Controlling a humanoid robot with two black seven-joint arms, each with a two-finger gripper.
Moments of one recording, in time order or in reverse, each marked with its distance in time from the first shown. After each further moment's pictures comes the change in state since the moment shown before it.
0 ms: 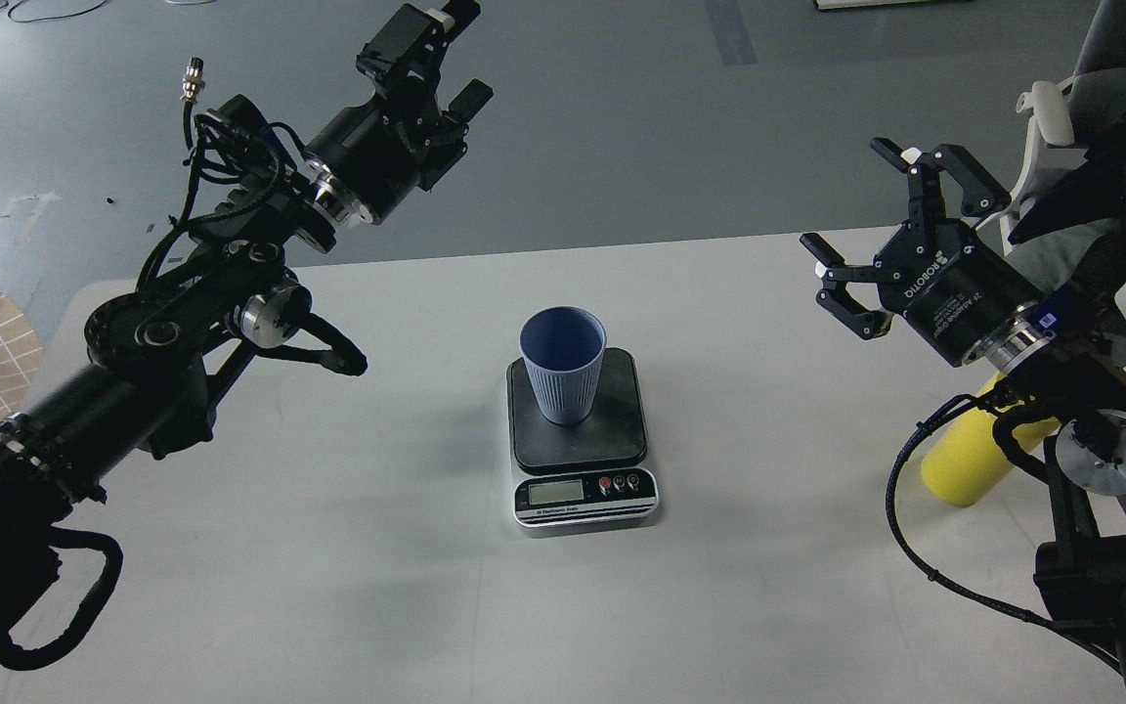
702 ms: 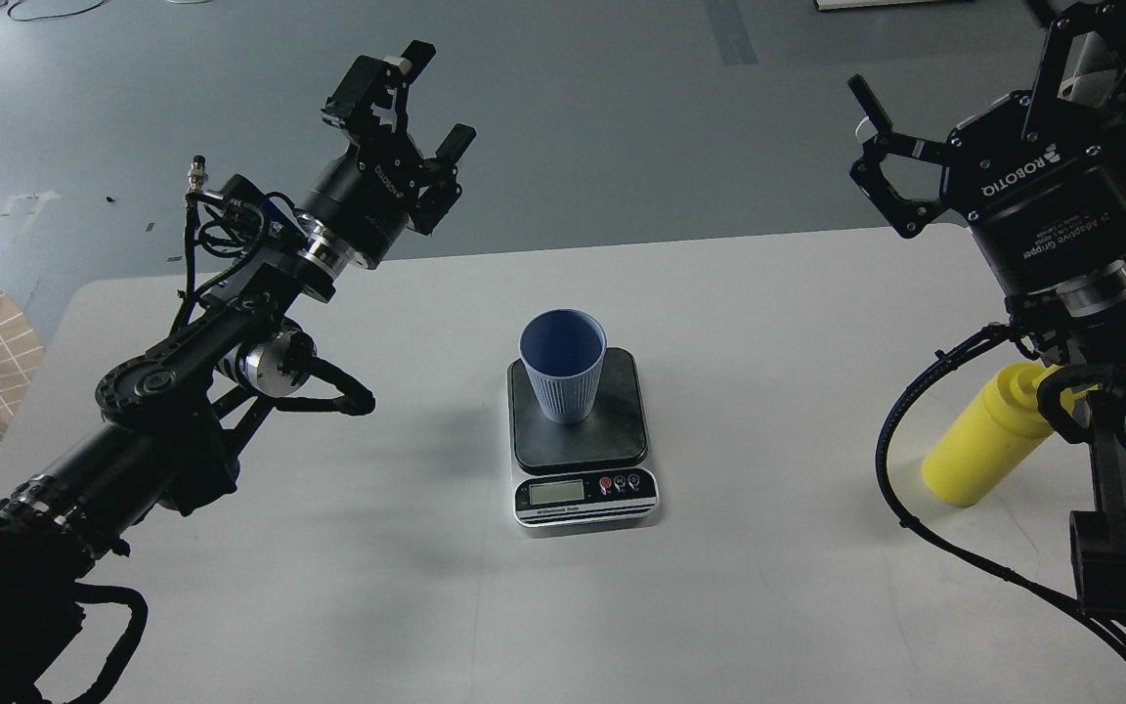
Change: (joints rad) left arm 0.123 -0.027 -0.125 -0.020 -0.029 -0.056 0.000; right arm 0.028 0.000 0.042 0.245 0.444 -0.004 0.008
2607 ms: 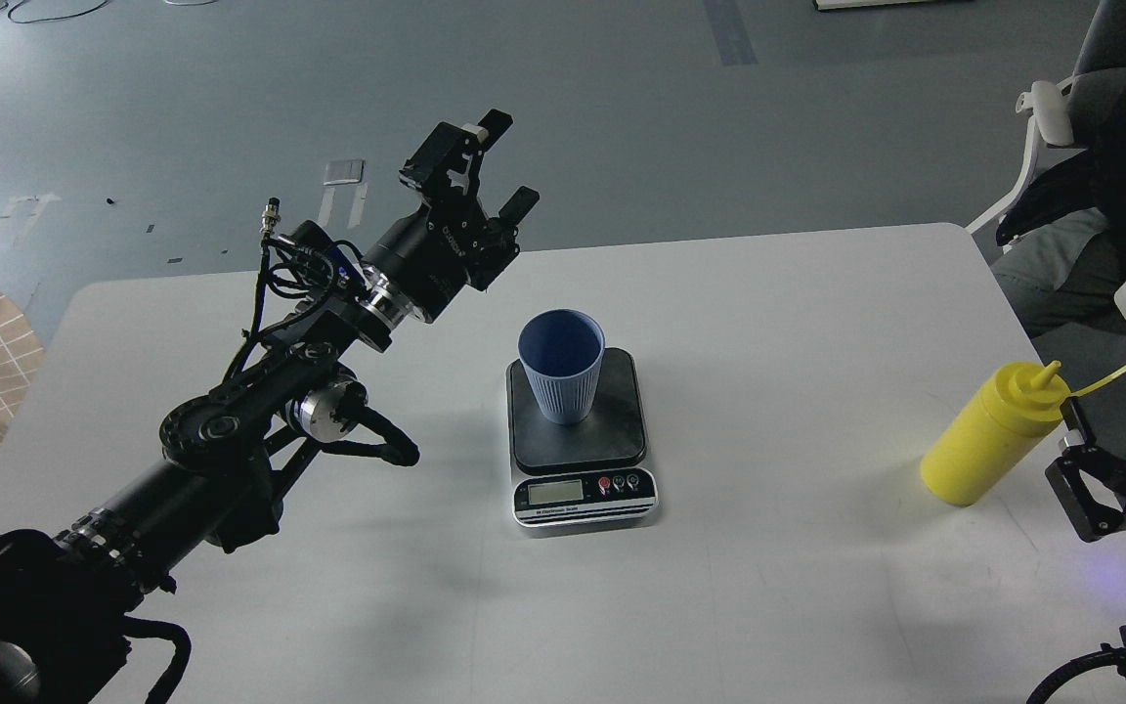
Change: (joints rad) left arm 0.067 -0.087 0.009 -0.007 0.114 0.002 0.000; right arm -0.670 0.000 0.209 -0.119 0.512 0.004 -0.098
